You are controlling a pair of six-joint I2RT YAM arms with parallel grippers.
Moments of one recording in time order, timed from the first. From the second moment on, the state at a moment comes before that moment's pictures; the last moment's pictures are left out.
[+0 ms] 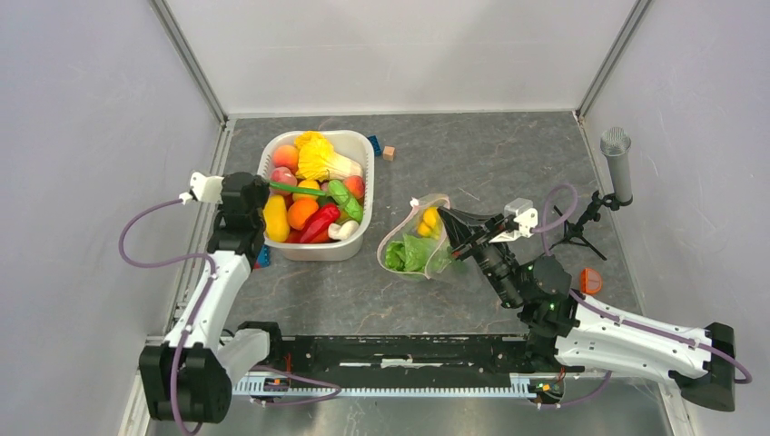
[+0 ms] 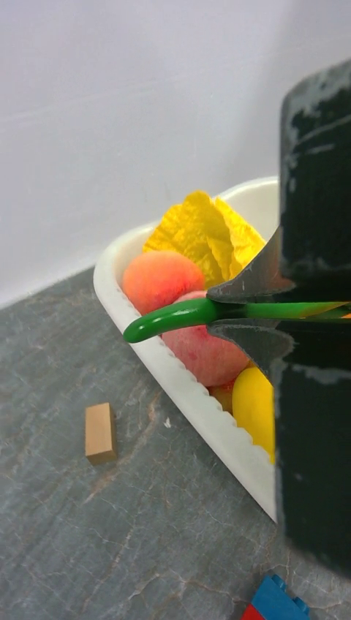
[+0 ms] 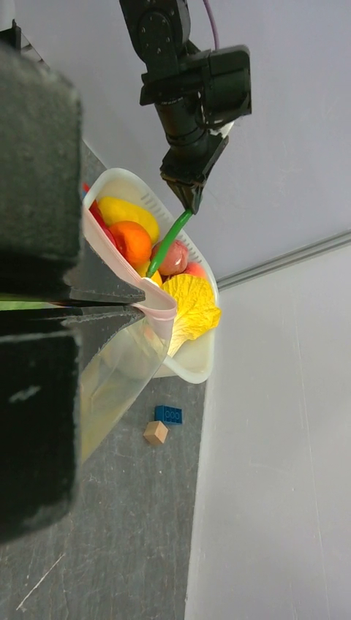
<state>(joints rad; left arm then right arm) -0.03 1.04 0.71 -0.05 -0.47 -1.08 1.16 0.69 0.52 0.53 0.56 0.10</state>
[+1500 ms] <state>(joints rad) -0.84 0.90 0.95 0.00 -0.86 -0.75 1.16 1.03 0.70 0.54 0.85 0.21</state>
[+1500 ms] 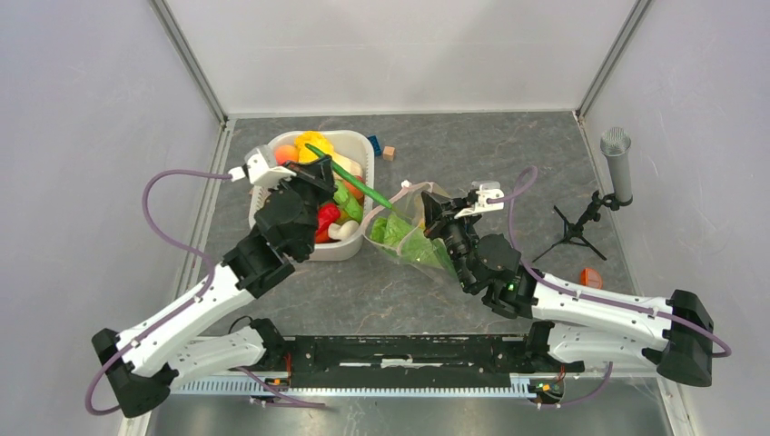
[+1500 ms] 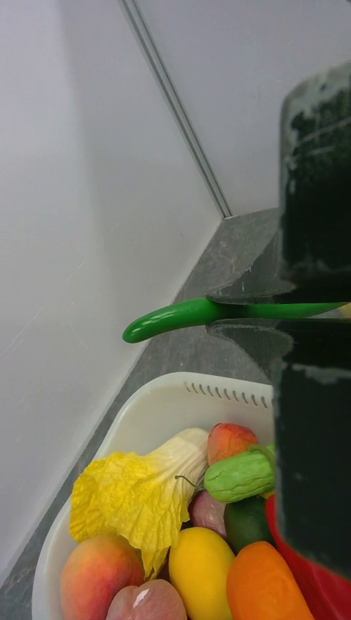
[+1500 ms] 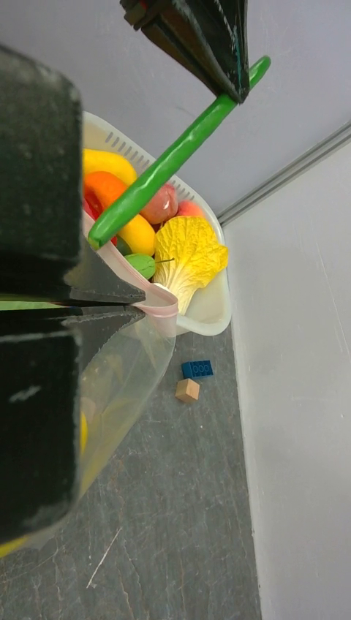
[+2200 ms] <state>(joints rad) -1.18 1.19 0.87 0.60 -1.15 -0.39 1.16 1.03 0.70 0.54 0.83 0.24</state>
